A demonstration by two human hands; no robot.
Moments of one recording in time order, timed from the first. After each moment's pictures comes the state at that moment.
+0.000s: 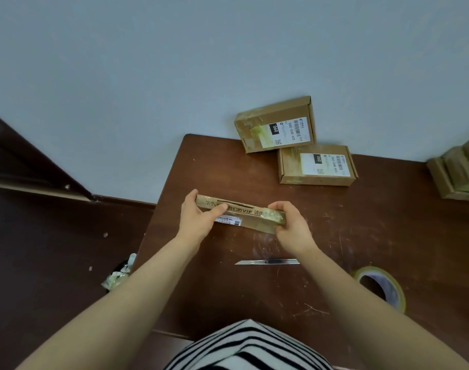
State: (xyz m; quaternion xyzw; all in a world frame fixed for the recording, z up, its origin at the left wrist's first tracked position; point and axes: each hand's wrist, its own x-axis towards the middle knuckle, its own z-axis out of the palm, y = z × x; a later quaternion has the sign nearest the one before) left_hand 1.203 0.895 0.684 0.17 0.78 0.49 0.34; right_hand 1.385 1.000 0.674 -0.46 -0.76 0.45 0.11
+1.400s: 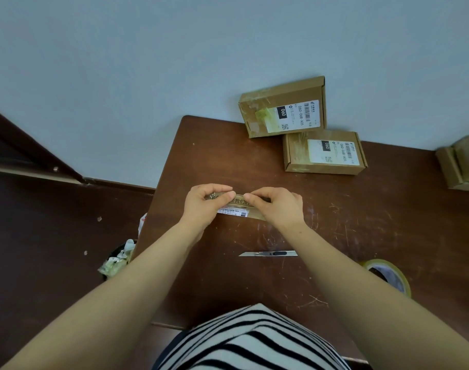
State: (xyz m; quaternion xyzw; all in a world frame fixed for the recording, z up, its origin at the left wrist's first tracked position) left_hand 1.193 0.905 0.674 0.23 0.71 0.55 0.37; right_hand 1.331 1.002 0.683 -0.48 -0.81 0.33 0.07
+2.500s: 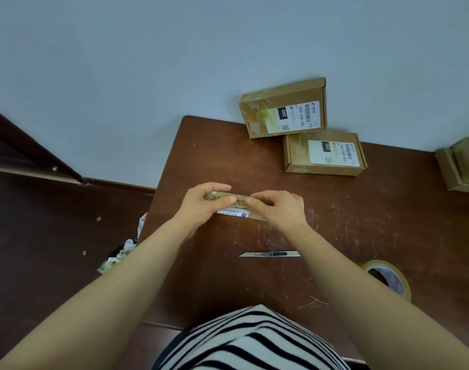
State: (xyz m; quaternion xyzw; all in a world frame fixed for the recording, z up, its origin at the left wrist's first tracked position) left_hand 1.178 0.900 0.680 0.24 0.71 0.49 0.45; right_hand 1.337 1.000 0.684 -0.48 -0.81 0.34 0.06
